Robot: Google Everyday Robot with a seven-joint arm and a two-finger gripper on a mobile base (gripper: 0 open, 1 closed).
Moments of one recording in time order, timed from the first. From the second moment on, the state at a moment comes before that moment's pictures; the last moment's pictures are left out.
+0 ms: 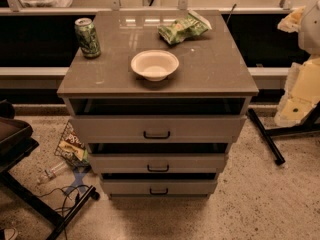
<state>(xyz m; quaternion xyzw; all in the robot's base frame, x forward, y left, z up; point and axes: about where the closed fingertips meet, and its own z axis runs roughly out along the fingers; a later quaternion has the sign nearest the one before) 0.437 -0.210 0.999 -0.60 0.77 -0.06 0.19</state>
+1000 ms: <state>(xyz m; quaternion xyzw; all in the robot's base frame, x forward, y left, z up) 0.454 -0.194 0.902 -0.52 0.82 -0.05 0.24</state>
